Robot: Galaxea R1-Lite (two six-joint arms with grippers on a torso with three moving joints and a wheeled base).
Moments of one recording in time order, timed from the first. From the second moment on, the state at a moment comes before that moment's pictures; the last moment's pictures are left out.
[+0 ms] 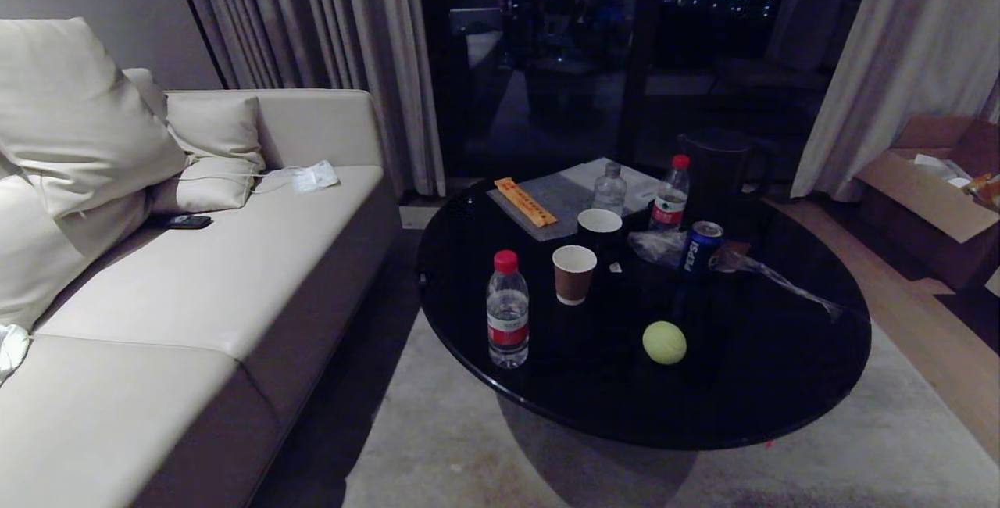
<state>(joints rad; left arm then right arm) -0.01 0.00 0.00 0.00 0.04 -0.03 0.00 0.00 -0.03 0.09 0.01 0.00</state>
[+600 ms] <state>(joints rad) -0.01 0.00 0.00 0.00 0.04 -0.02 0.00 0.00 -0.03 0.09 0.01 0.00</state>
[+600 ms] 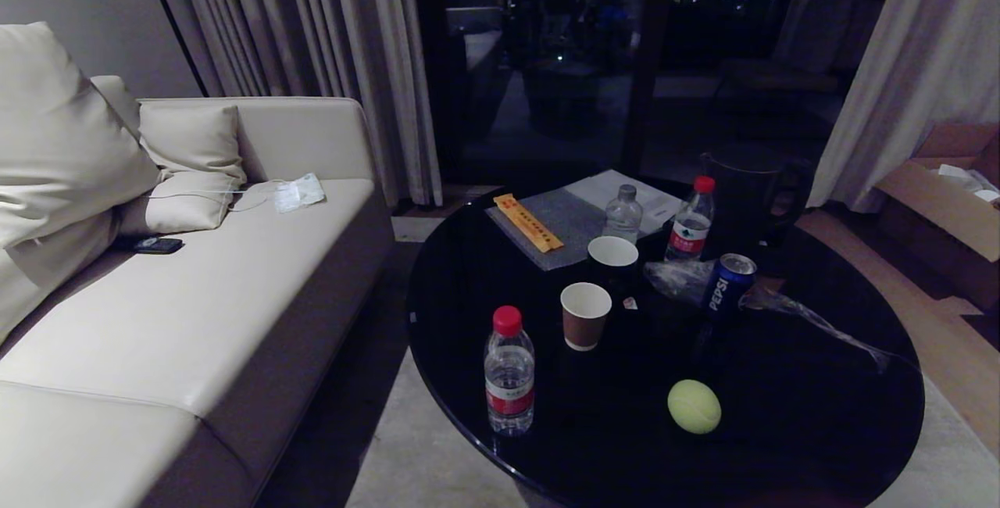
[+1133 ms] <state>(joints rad) -0.01 0.00 0.00 0.00 0.04 -0.02 0.00 0.00 -0.03 0.09 0.01 0.00</state>
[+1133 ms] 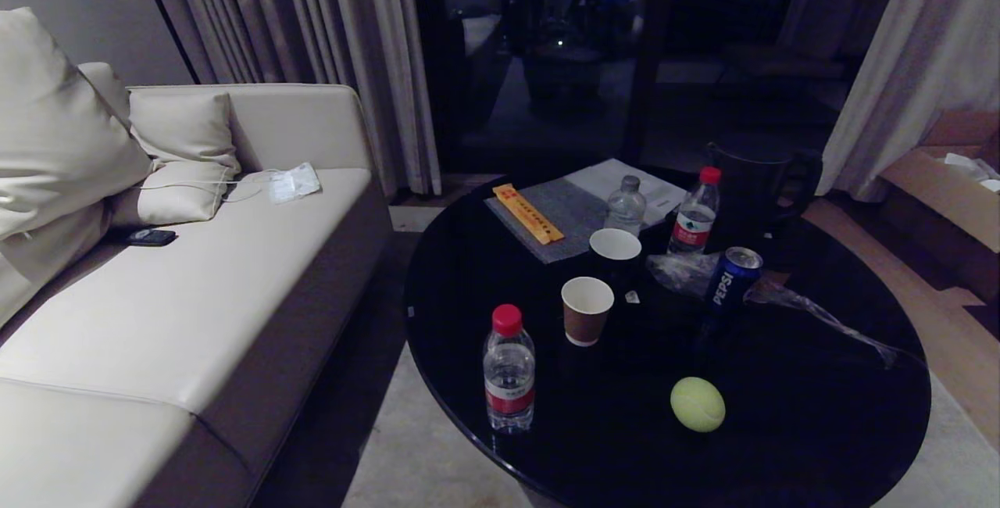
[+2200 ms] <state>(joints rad) -0.01 0.00 0.00 0.00 0.04 -0.04 0.00 0.53 -0.39 0.12 0.13 -0.01</state>
